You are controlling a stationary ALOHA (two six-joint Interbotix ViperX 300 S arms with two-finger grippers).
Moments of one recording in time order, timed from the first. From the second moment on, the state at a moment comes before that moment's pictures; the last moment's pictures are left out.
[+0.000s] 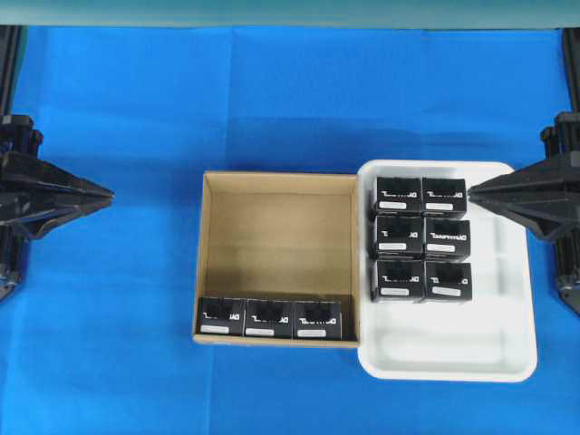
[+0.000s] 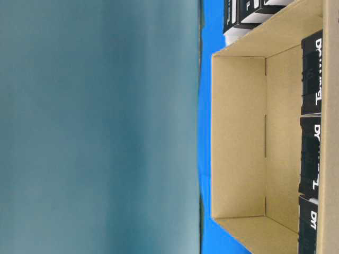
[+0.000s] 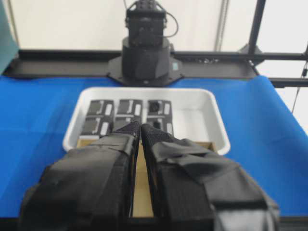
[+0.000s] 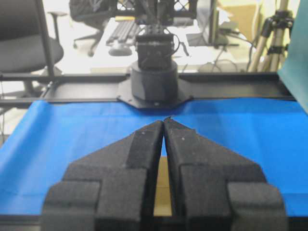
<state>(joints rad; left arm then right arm) 0.00 -0.97 1.17 0.00 -0.29 0.00 0.00 -0.96 1.17 0.00 -0.29 0.00</state>
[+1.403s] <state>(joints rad) 0.02 -0.96 1.08 0.01 -0.11 0.00 0.01 -0.08 0.38 0.09 0.94 0.12</state>
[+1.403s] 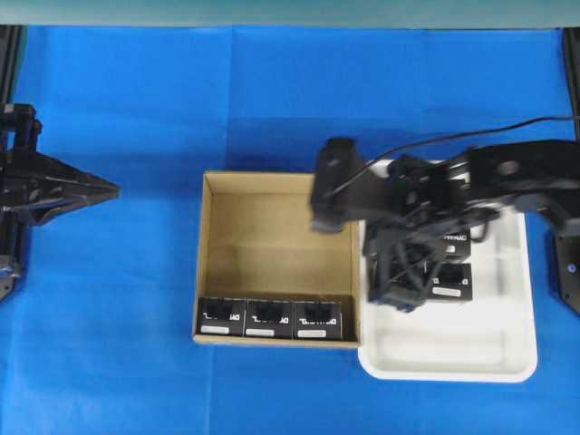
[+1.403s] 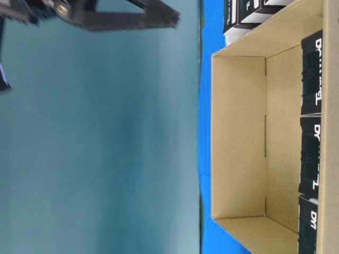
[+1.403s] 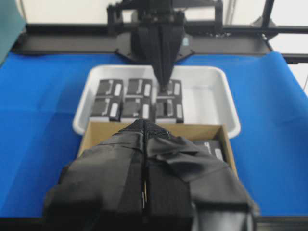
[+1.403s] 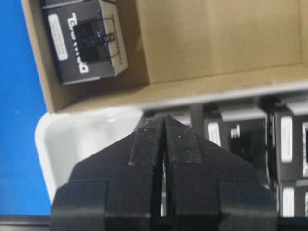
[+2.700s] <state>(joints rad) 0.03 -0.98 1.06 0.02 -0.07 -0.01 0.09 0.19 0.27 0.15 0.82 0.04</state>
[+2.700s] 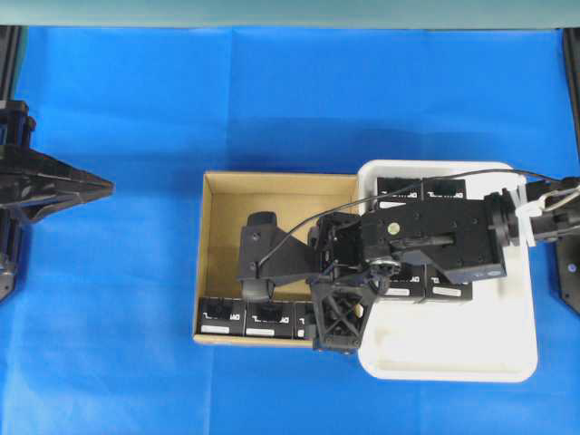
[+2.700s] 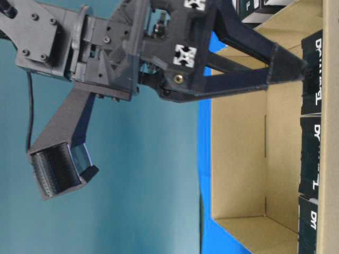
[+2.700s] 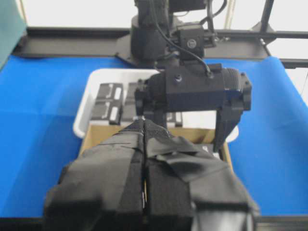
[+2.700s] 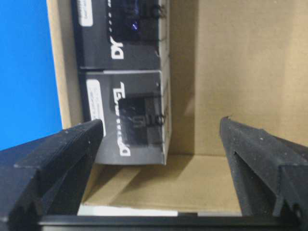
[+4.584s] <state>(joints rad) 0.03 -0.98 1.06 0.01 -0.07 -0.01 -0.03 0.22 0.31 0.10 0.77 0.00</state>
